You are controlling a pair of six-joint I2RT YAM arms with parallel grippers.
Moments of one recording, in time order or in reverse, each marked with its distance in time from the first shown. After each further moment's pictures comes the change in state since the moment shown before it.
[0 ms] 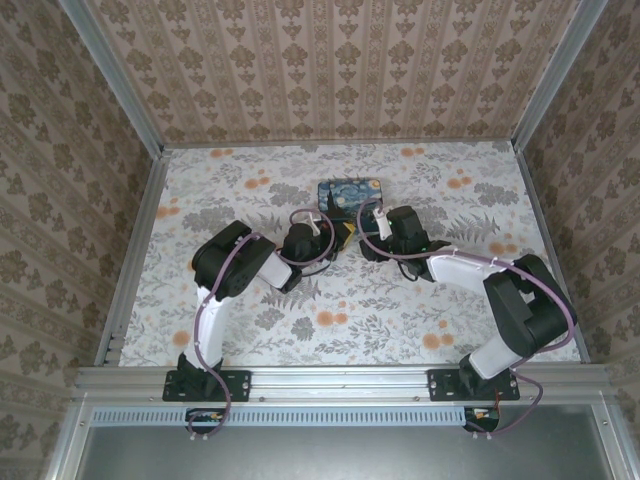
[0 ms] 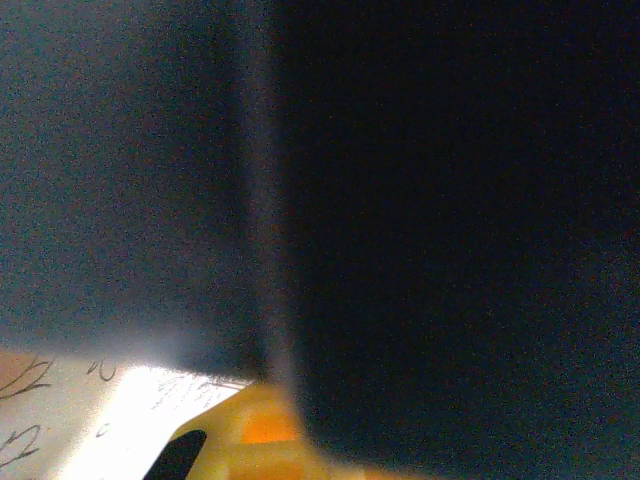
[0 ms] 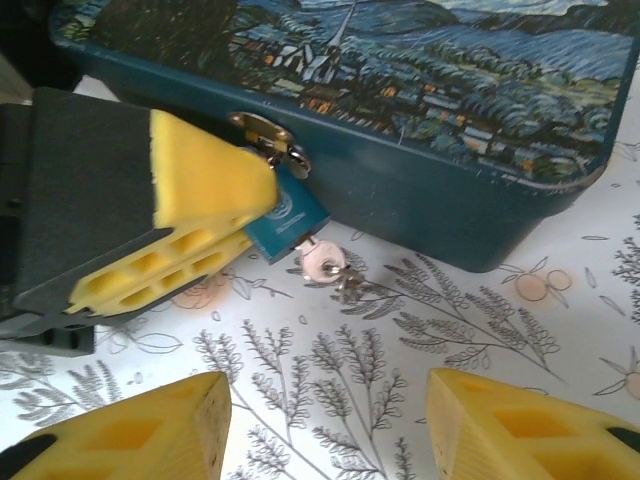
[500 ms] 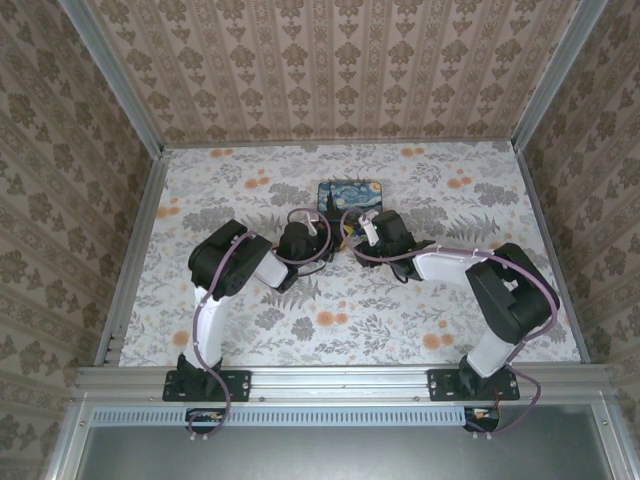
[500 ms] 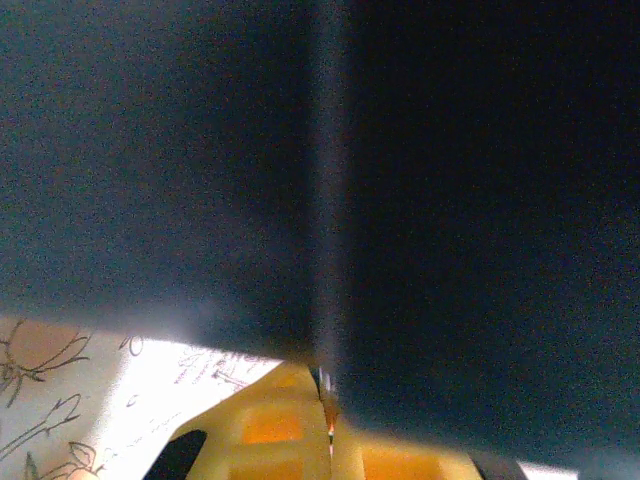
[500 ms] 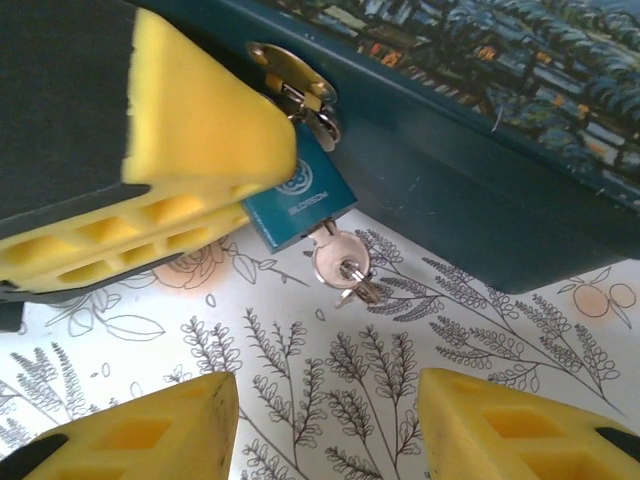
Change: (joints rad) left arm 0.028 -0.013 -0.019 -0.007 0.070 -0.005; right arm 0.057 0.106 0.050 -0.009 0.067 -0.077
